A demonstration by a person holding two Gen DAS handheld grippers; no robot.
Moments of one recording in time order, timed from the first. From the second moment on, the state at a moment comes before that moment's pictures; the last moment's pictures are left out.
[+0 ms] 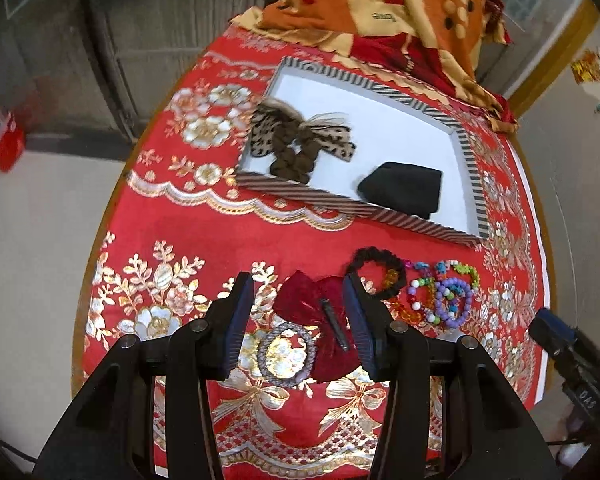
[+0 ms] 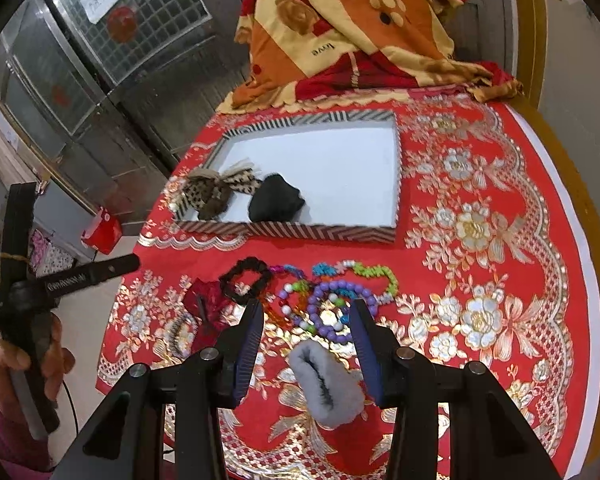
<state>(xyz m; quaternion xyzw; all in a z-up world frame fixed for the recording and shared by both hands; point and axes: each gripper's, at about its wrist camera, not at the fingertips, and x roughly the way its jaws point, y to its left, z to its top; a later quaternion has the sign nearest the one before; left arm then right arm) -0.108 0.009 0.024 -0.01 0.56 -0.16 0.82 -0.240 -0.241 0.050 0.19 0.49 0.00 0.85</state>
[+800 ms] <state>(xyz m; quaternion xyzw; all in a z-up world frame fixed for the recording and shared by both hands) -0.069 -0.070 -0.053 0.11 0.62 -0.19 0.76 -0.206 -0.263 -0.033 0.14 0.55 0.01 0.83</state>
